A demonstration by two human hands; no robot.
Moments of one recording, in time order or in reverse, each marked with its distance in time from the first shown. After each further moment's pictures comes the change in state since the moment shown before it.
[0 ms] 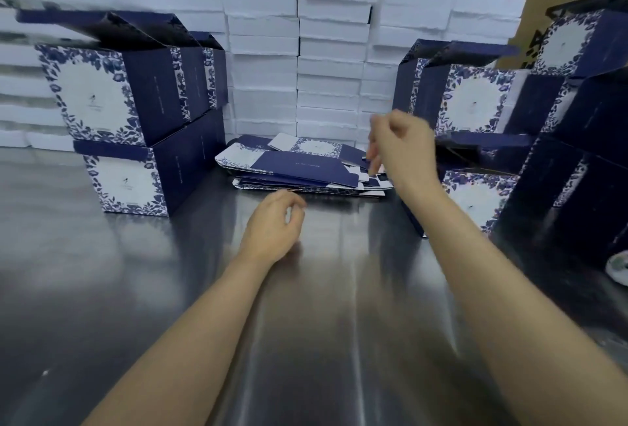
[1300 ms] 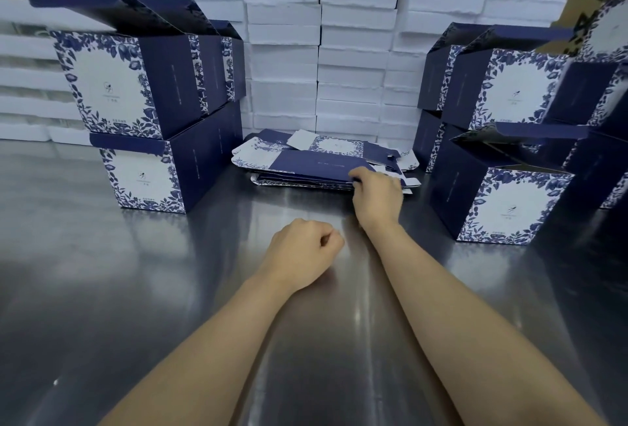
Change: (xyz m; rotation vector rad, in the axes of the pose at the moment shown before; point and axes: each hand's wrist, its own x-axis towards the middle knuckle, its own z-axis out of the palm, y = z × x) left_hand -0.024 0.000 0.002 0.161 -0.188 -0.006; right_hand -0.007 0.122 0.090 -0.816 -0.091 -0.032
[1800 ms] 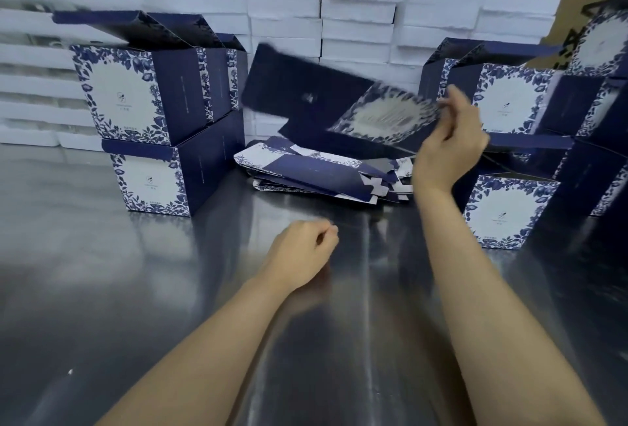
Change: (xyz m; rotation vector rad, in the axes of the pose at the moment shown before) left_hand 0.001 -0.004 -0.002 -0.070 0.008 0.042; right_hand 0.026 -0.002 -0.105 0.524 0.936 -0.029
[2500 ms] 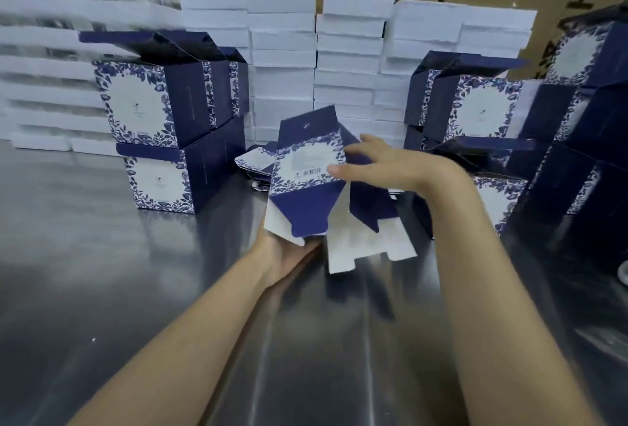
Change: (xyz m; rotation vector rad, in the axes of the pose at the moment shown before) left_hand -0.009 0.027 -0.020 -1.588 0.028 -0.392; right_hand 0.034 -0.073 -0.049 -0.251 -1.664 0.205
